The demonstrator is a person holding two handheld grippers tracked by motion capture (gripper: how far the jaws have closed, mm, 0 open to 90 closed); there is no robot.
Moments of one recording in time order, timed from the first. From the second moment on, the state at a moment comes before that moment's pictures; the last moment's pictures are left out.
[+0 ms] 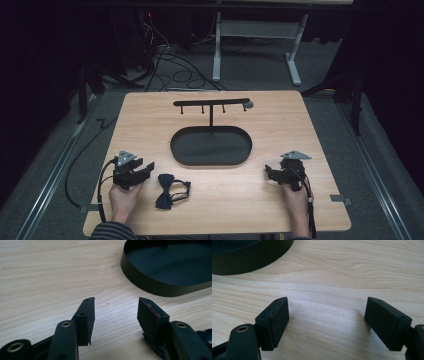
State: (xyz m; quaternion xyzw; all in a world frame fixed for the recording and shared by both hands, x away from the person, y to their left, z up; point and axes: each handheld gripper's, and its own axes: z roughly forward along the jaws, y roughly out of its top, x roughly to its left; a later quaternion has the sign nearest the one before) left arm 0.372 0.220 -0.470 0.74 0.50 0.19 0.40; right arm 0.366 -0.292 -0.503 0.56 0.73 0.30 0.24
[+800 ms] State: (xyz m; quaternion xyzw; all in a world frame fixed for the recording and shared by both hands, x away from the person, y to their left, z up) left arm 0.347 0.177 -0.451 0.80 0.41 0.14 0.42; right arm 0.366 -0.293 -0.503 0.56 0.73 0.30 0.24
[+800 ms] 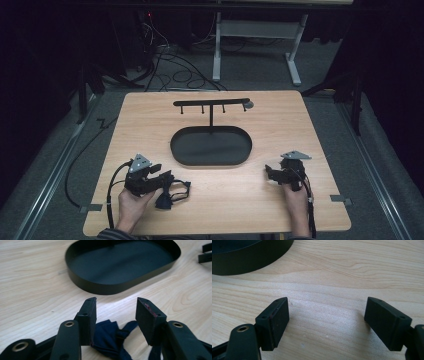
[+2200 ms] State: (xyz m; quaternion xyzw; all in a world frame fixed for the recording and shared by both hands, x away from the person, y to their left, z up) left arm 0.356 0.146 -0.491 0.85 0.37 0.12 0.35; right arm 0.366 -0.293 -0.503 0.56 0.73 0.31 0.24
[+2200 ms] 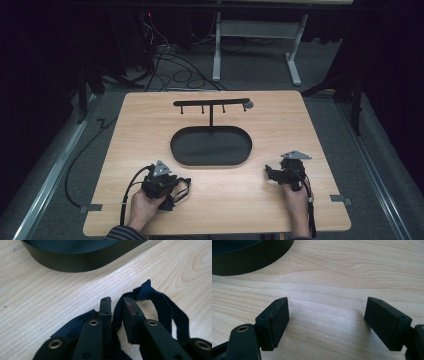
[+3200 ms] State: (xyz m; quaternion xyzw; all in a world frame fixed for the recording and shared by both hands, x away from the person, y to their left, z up) left arm 0.358 0.163 -0.453 0.82 0.37 0.14 0.41; right arm 0.366 -0.293 -0.503 0.56 0.73 0.30 0.24
